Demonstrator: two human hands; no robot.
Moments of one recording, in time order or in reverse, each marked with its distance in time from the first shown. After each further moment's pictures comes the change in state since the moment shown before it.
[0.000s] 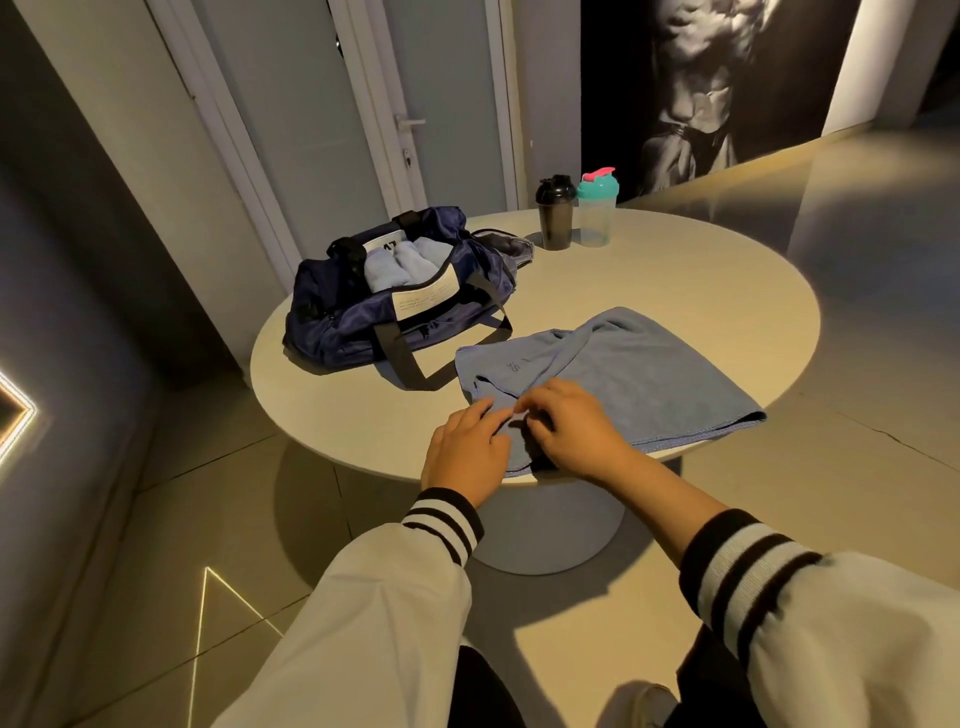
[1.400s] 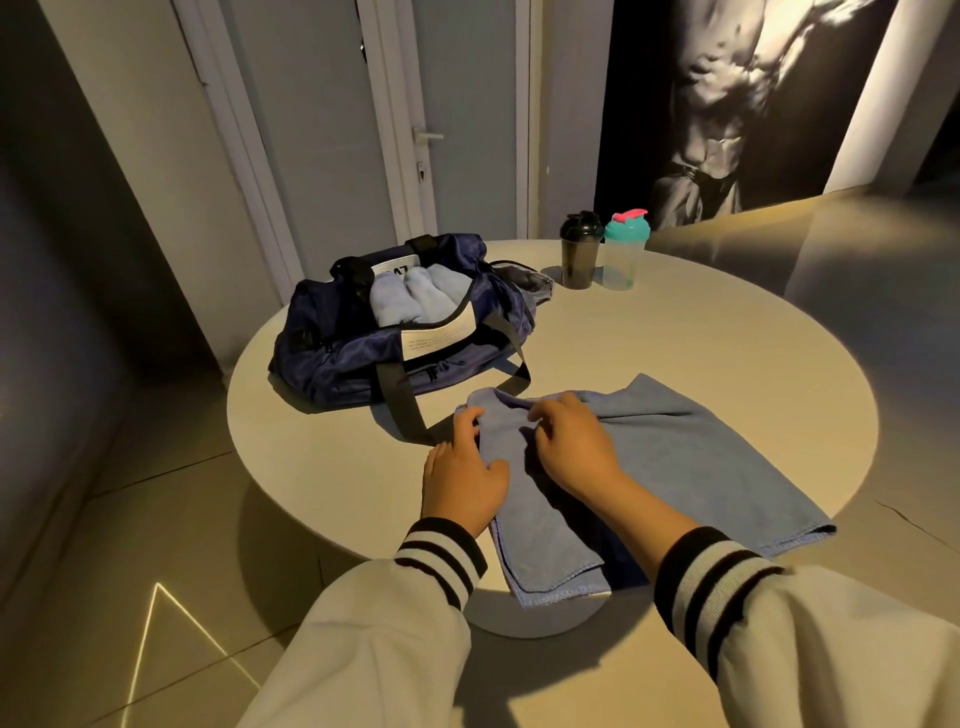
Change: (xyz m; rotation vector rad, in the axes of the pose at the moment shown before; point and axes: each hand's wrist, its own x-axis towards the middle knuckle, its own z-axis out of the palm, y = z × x) left_hand 0.076 -0.034 0.008 -0.504 0.140 -0.206; right_hand 0.107 0.026 0.032 -0.026 0.071 0.201
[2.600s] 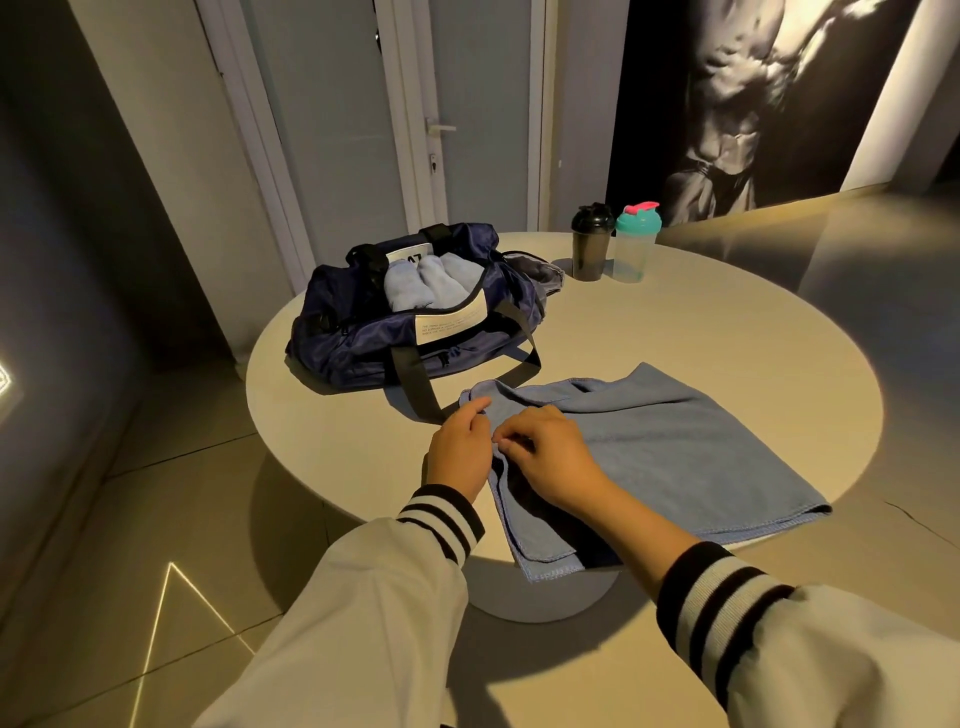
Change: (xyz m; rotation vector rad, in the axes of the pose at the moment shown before) left_hand 0.005 0.004 -0.011 -0.225 0.045 -0.131; right_hand -0.036 -0.033 0.007 0.118 -0.097 -0.219
